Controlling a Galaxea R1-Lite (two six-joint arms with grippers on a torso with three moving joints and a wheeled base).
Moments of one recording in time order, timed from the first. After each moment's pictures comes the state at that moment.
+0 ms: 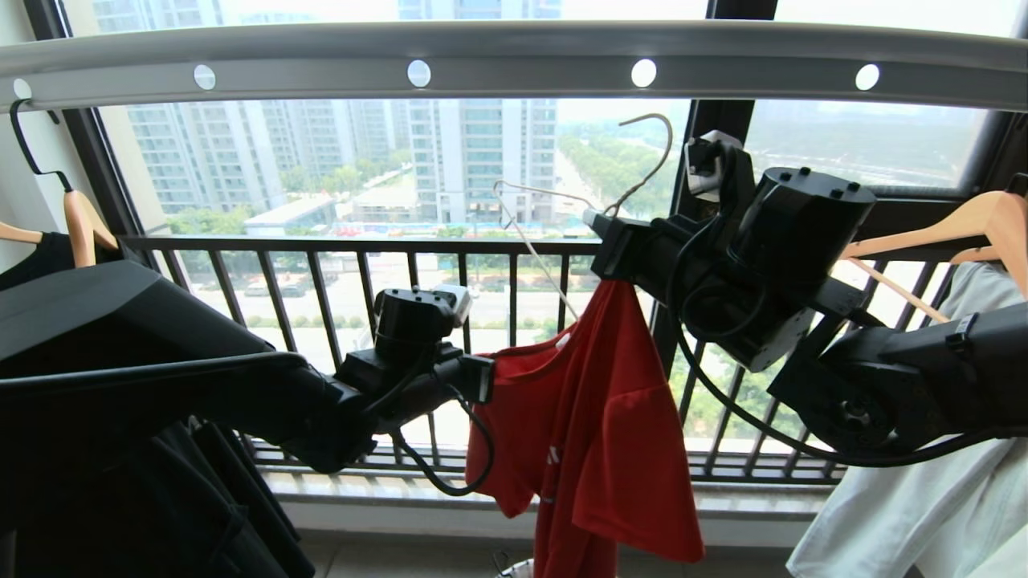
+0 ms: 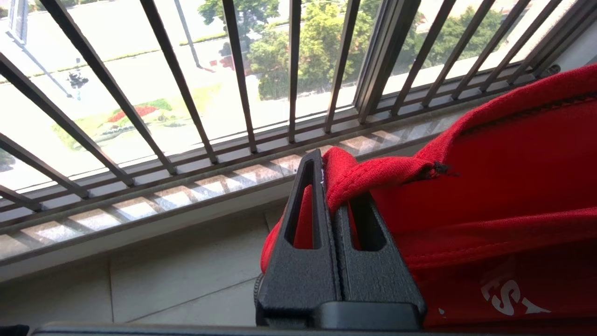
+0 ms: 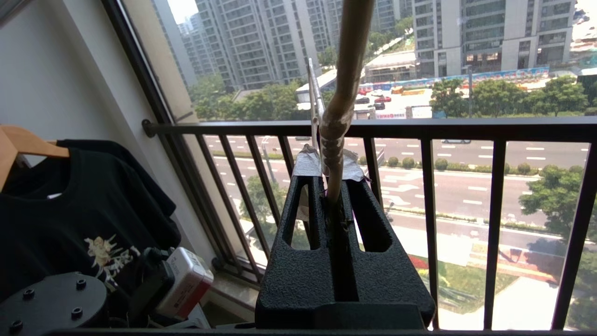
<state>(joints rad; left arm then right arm) -0.55 2.05 -1.05 -0.63 0.08 -0.12 0.58 1.86 -1.09 -0.98 -0.11 0.25</state>
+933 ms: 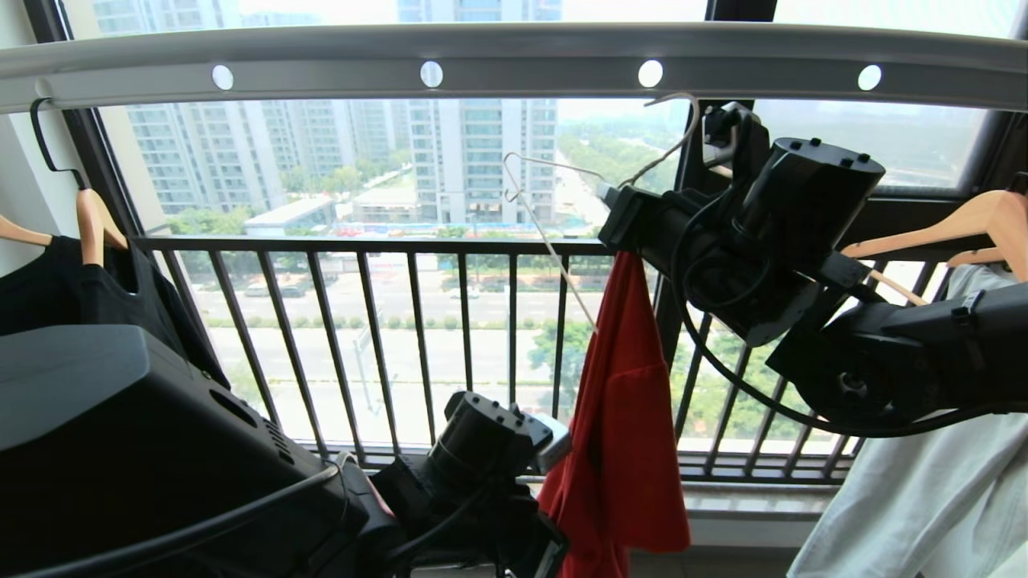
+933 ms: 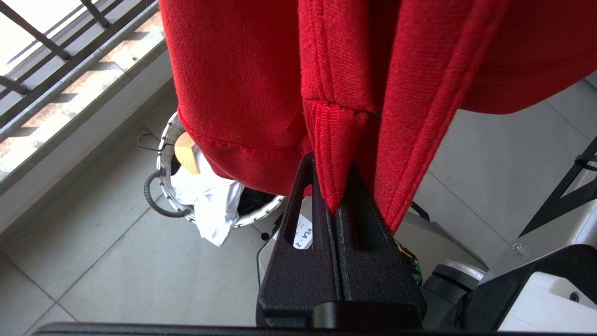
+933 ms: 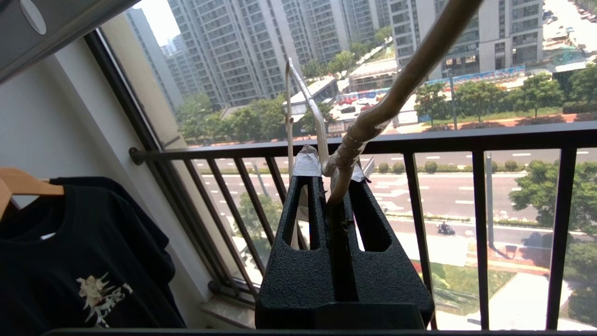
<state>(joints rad) -0.84 1.98 -0.83 -0.45 -0.18 -0.07 0.56 1.86 -1.17 -0.94 -0.17 0.28</state>
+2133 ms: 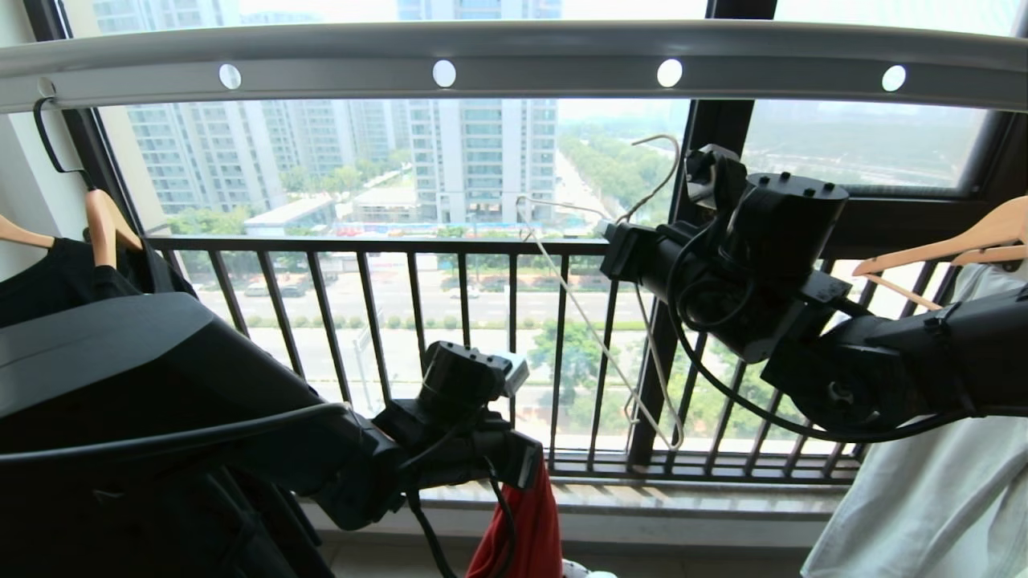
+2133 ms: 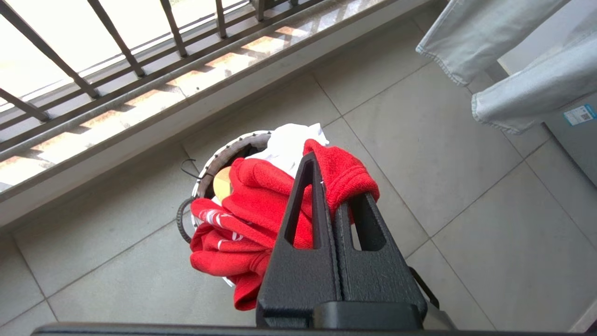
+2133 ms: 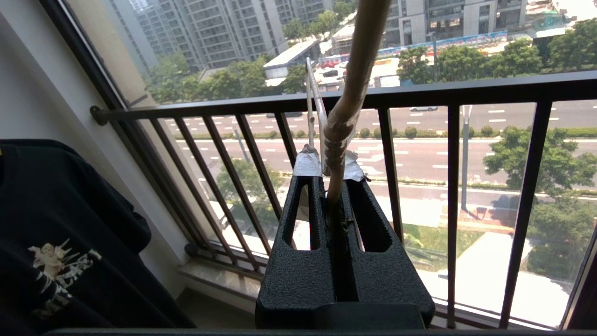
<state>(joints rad) -0.68 2.06 -0.97 -0.51 -0.12 -0.16 0.52 1.89 -1.13 -0.88 -0.14 0.28</state>
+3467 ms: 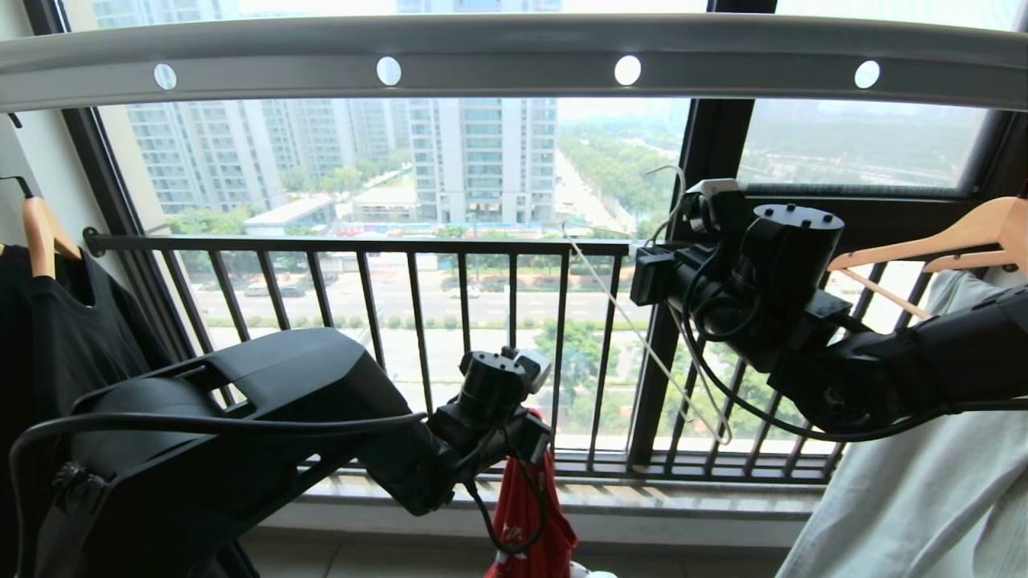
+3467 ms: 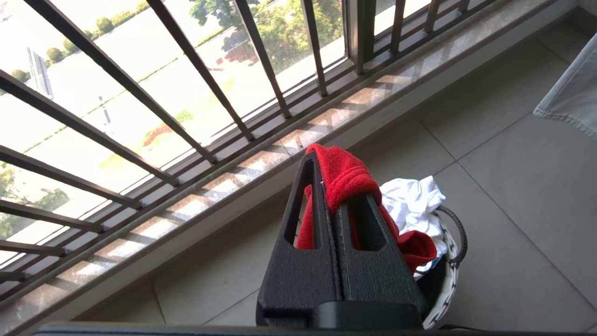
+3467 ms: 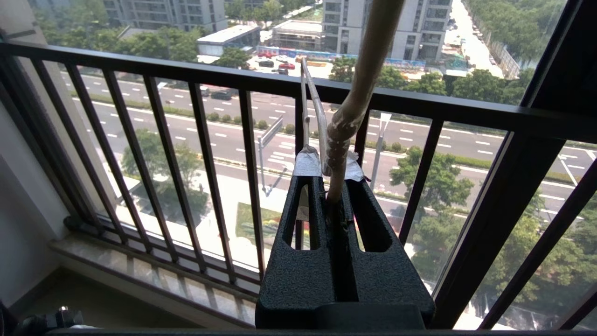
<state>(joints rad) -0.67 2.32 -1.16 -0.70 0.10 0.09 0.41 1.94 -1.06 -0.94 -0.14 0.01</state>
